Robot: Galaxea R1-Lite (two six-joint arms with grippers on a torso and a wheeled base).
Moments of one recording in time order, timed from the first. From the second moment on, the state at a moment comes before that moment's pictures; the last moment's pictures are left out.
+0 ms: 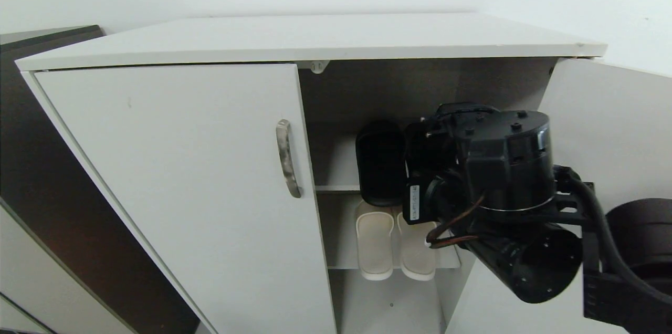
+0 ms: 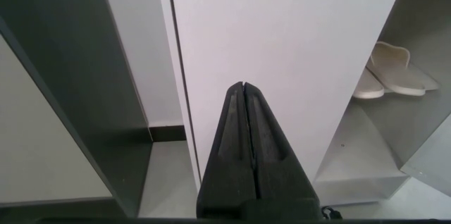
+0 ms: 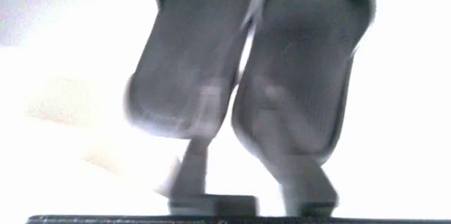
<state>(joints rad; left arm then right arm) 0.00 0.00 0.00 0.00 -0.04 0.01 0.97 1.69 -1.05 -0.34 -0.71 0.24</state>
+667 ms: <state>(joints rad) 0.00 0.00 0.00 0.00 -0.04 0.01 0.98 1.66 -0.99 -0.34 -0.71 0.23</state>
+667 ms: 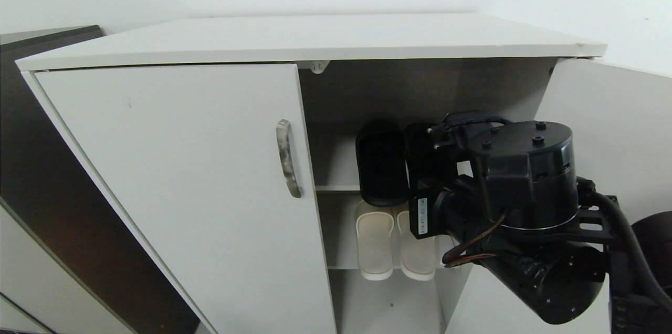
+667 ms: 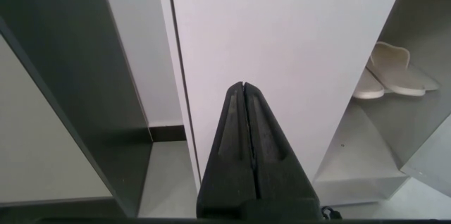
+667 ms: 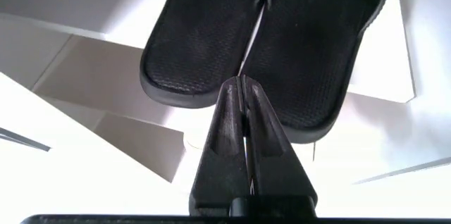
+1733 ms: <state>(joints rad) 0.00 0.00 0.00 0.00 -0.04 0.01 0.98 1.65 -0.95 -0.35 -0.69 0.23</state>
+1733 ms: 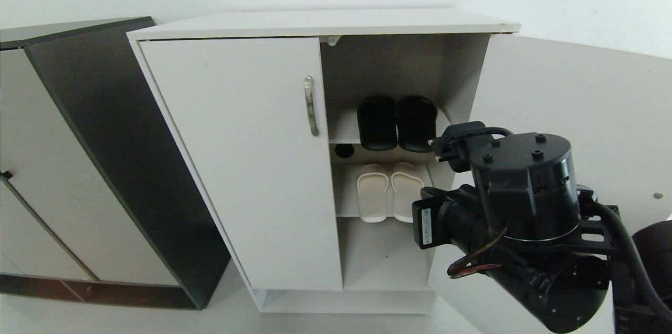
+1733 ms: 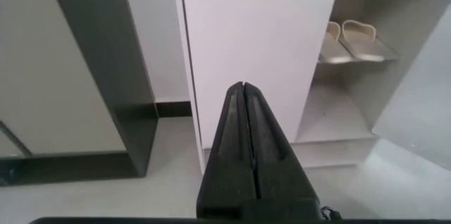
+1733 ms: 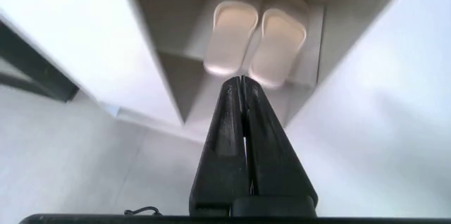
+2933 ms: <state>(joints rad) 0.00 0.00 0.00 0.00 -0.04 0.01 0.96 1.65 -0.92 -0.36 -0.69 0.21</state>
